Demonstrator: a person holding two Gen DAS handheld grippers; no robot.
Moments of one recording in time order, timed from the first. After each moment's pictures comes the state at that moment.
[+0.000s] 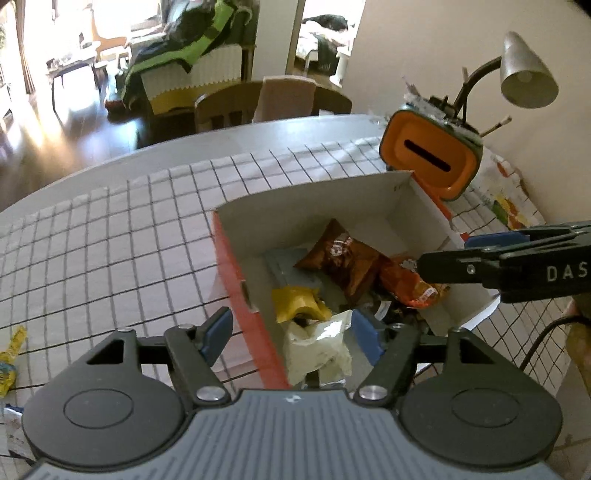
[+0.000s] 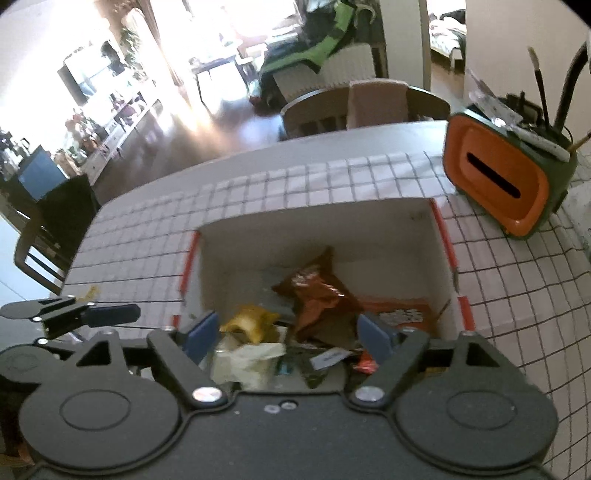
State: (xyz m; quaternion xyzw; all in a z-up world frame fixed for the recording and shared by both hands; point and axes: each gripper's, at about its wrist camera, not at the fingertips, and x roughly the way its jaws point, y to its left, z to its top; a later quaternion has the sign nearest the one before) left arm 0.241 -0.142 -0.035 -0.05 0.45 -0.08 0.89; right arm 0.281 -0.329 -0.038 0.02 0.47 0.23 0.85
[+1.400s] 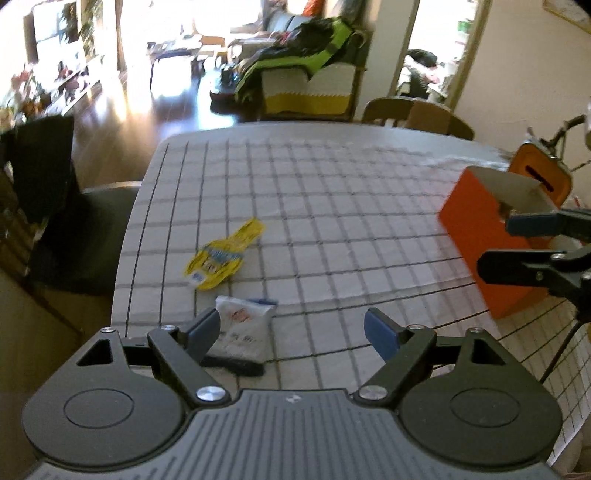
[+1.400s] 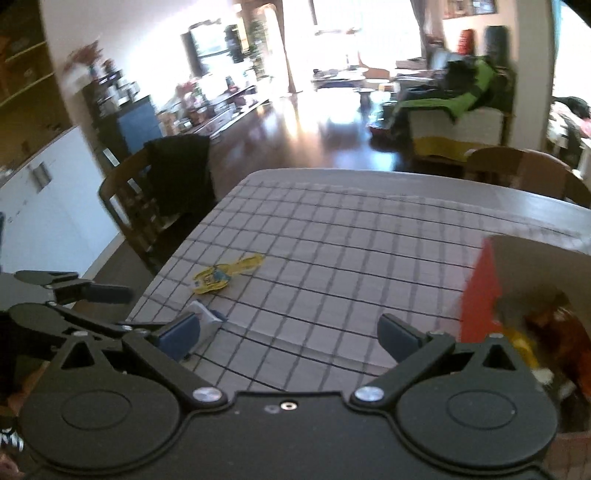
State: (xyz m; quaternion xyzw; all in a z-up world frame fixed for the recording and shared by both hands) left arm 0.078 0.115 -0.078 -0.10 0.43 0.05 0.89; right arm 0.182 -0.099 -0.067 -0.07 0.38 0.38 0.84
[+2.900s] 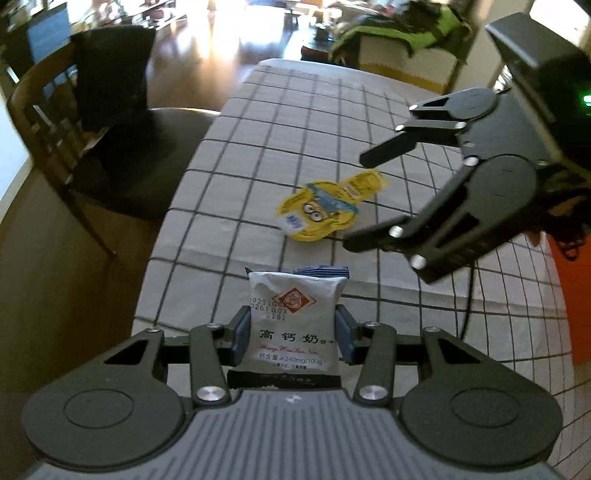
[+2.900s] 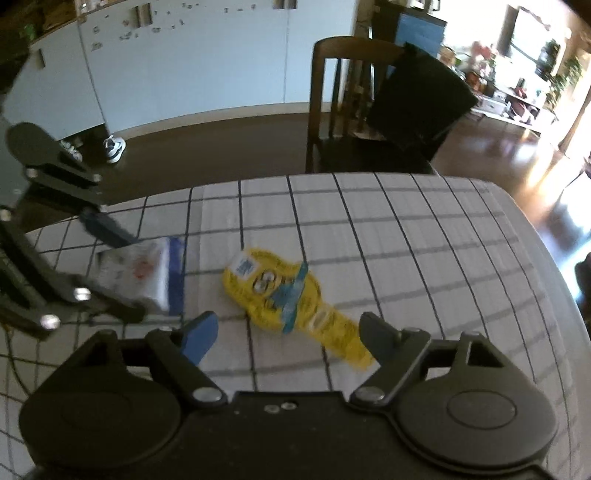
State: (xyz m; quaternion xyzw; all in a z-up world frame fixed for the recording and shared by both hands) left arm 0.093 0.171 -0.151 -0.18 0.48 0.17 0.84; right arm 0.259 0.111 -0.158 -0.39 0.28 0.67 0.56
